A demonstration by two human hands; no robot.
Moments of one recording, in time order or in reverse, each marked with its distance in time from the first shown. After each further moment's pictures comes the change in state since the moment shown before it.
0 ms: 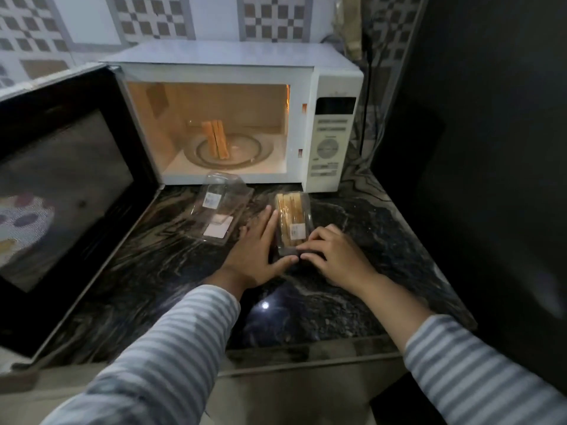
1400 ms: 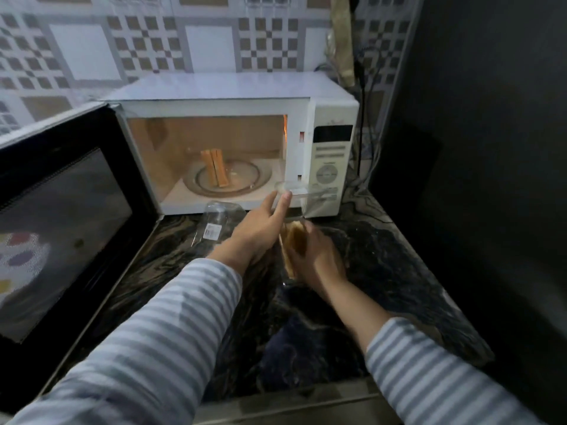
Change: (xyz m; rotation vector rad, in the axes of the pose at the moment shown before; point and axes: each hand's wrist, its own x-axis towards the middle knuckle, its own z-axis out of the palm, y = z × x) left_hand 0.073 0.029 -0.078 -0.438 0.033 -0.262; right_hand 0.059 -0.028 0.011 0.232 0.131 0.438
